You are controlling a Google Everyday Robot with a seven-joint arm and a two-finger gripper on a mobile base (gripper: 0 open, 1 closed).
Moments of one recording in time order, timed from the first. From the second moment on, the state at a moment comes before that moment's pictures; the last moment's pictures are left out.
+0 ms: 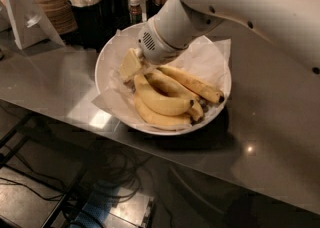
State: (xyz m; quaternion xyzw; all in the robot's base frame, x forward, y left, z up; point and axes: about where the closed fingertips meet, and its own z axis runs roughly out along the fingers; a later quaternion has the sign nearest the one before) arm 0.541 0.062 0.897 -0.33 0.89 0.23 0.21
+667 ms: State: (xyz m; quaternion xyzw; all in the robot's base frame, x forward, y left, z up) arm 0.542 0.034 0.877 -0.28 0.91 0.23 0.22
